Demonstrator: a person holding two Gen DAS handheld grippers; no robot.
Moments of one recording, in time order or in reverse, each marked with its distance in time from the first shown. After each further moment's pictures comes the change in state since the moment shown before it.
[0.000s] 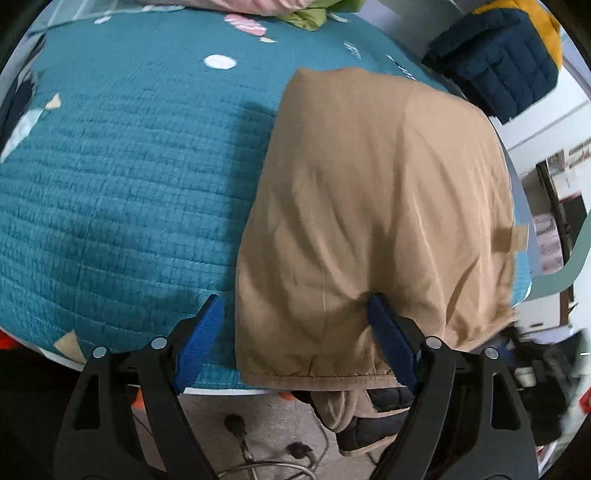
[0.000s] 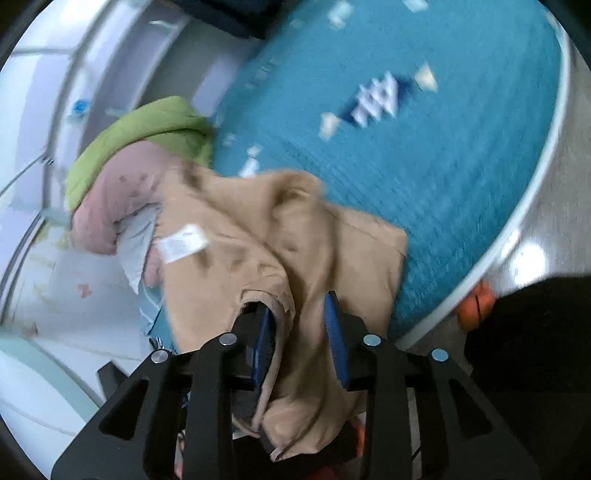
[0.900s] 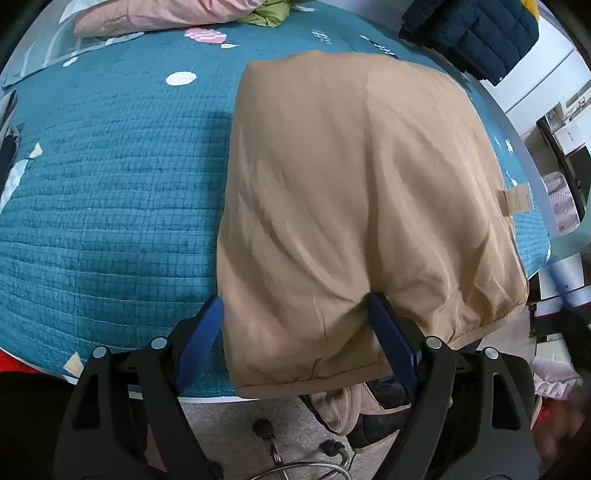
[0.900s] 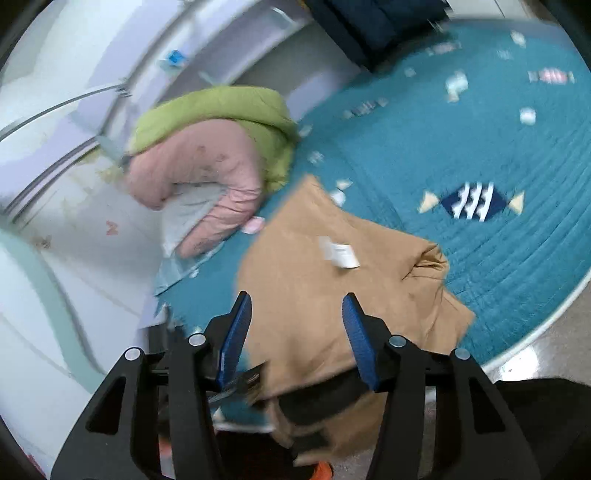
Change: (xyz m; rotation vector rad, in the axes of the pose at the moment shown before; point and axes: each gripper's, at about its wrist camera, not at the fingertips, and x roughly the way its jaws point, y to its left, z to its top) left arm 0.009 -0.037 0.003 0.138 0.019 0.069; right arm 0.041 0.033 0.027 -0.218 0.094 -0.010
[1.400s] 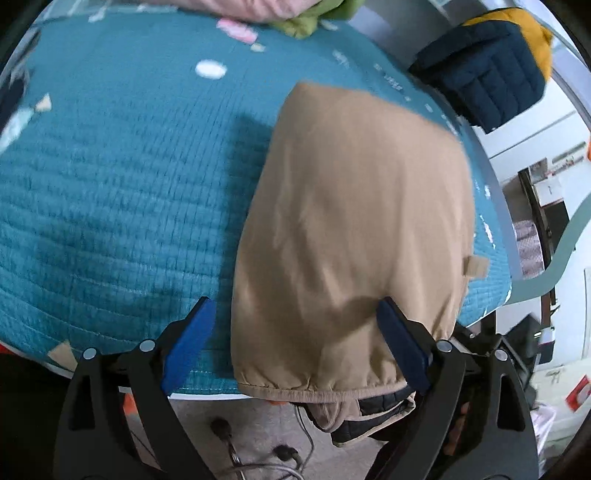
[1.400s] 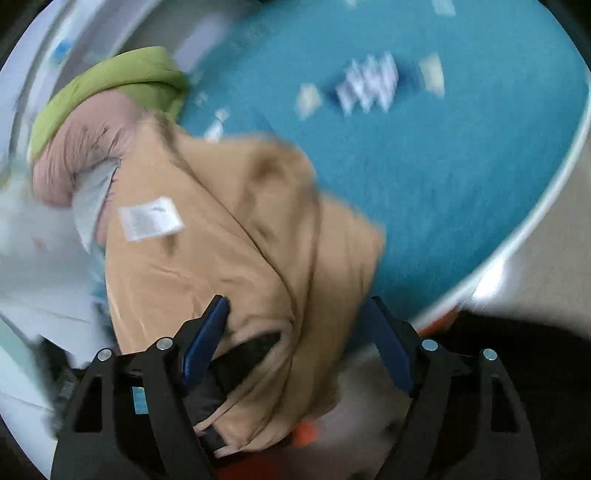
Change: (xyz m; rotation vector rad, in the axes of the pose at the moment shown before) left arm -0.010 0.050 0.003 -0.175 -0.019 -0.167; right arm 0.033 -0.092 -0.037 0.354 0.198 -0.043
